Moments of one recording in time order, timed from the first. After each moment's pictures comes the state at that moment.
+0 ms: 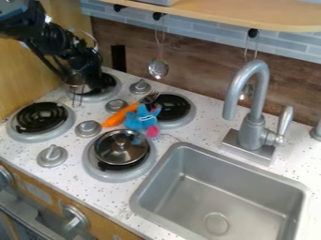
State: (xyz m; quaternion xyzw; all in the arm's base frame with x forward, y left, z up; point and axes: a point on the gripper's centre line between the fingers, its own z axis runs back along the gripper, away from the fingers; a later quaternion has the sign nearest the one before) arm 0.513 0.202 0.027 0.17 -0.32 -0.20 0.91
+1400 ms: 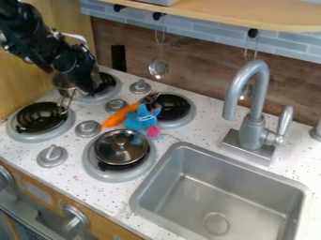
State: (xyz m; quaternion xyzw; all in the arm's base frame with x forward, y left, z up) arm 0.399 0.222 0.067 0.20 -0.33 -0.17 0.91
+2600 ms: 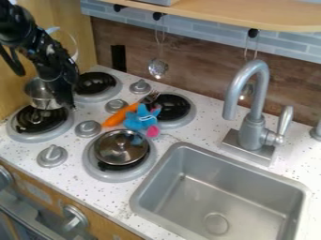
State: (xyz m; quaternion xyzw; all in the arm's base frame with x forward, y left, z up) arm 0.333 0.274 0.054 0.26 -0.21 -0.11 0.94
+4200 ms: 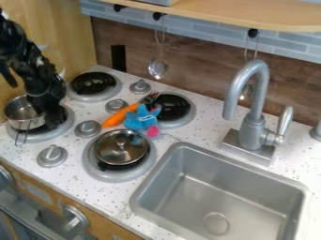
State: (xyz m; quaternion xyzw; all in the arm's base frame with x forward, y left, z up) arm 0.311 0.288 0.022 0.22 -0.16 -0.08 0.96
